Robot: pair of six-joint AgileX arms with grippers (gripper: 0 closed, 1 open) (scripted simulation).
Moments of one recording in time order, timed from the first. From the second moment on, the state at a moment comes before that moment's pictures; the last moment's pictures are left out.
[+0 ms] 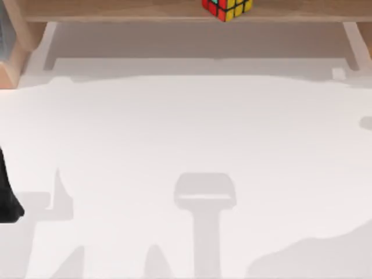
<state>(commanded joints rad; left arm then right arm) 0.00 0.00 0.00 0.00 0.00 0.00 -0.47 2.30 1.08 1.21 -0.43 -1.55</state>
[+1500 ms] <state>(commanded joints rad) 0.00 0.00 0.00 0.00 0.00 0.00 -0.43 2.37 1.26 1.11 -0.39 -1.55</state>
